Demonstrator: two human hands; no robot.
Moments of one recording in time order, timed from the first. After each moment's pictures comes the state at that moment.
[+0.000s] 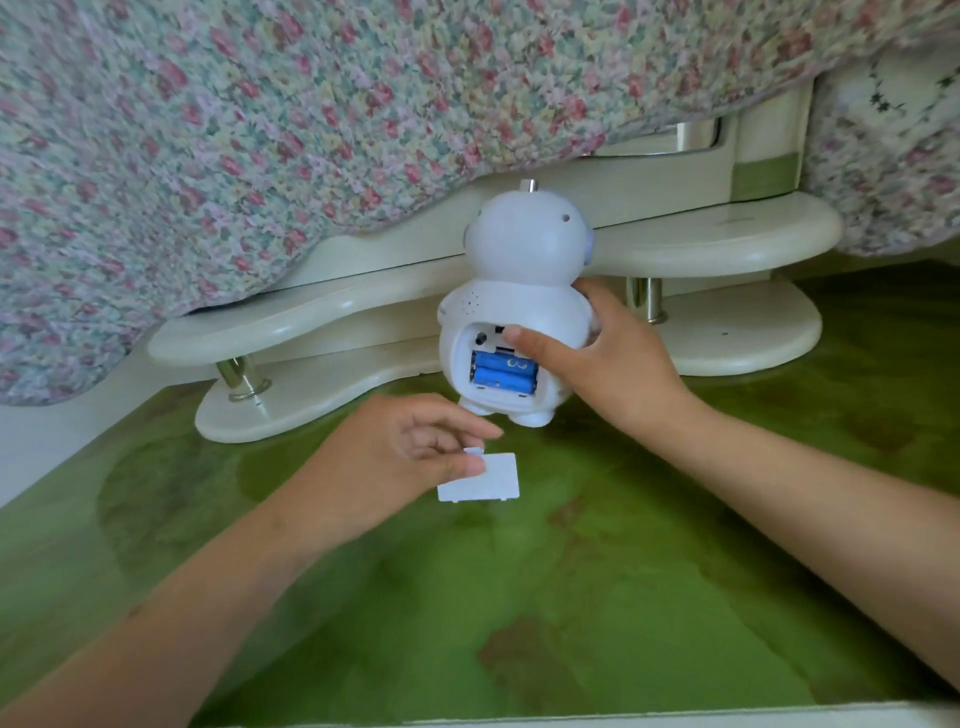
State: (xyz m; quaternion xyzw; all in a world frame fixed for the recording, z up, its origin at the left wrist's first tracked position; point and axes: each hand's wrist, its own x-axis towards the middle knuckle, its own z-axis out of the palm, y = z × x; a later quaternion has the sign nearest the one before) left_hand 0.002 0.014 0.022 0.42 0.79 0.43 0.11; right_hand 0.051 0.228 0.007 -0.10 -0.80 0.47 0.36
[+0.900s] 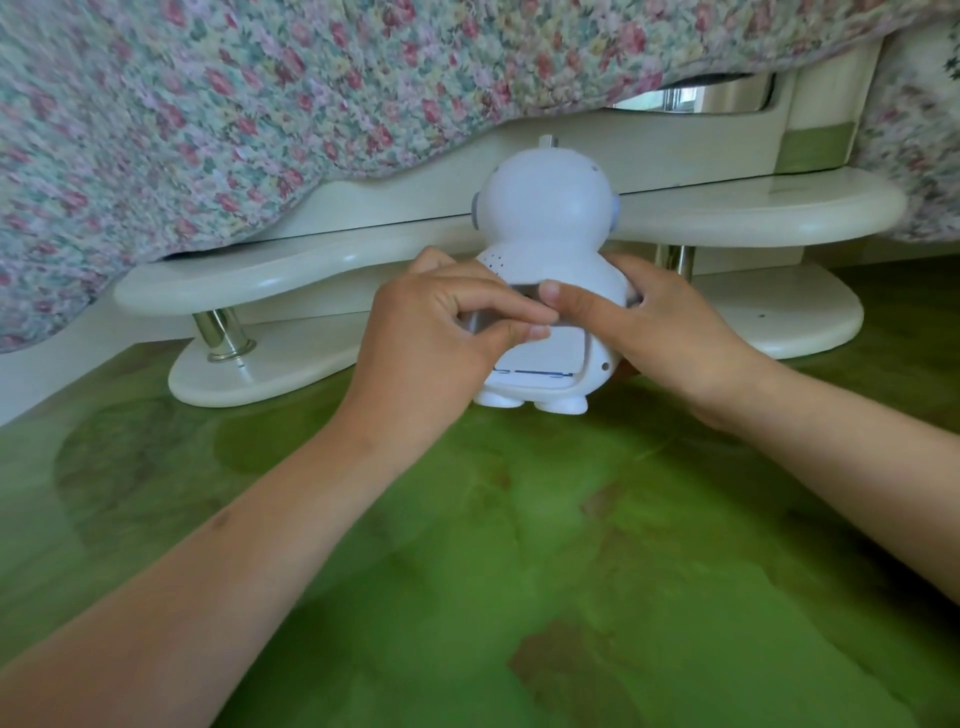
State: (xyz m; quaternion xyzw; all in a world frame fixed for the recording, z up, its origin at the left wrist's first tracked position) left_hand -0.016 0.058 0.030 0.47 0.72 0.47 -0.19; right_hand 0.048 0.233 0.009 -0.09 -0.80 0.53 0.27
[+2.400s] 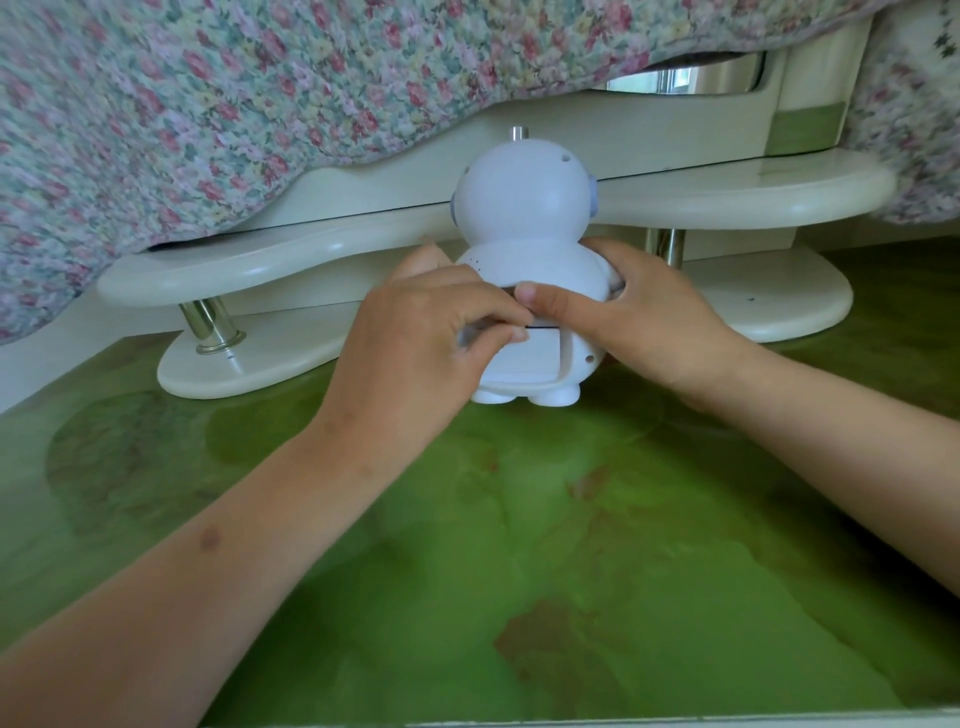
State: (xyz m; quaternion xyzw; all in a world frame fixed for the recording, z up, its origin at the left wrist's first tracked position) left_hand -0.013 0.051 0.023 0.51 0.74 0.31 -0.31; right_hand 0.050 0.233 0.007 -0.08 -0.83 0.48 0.29
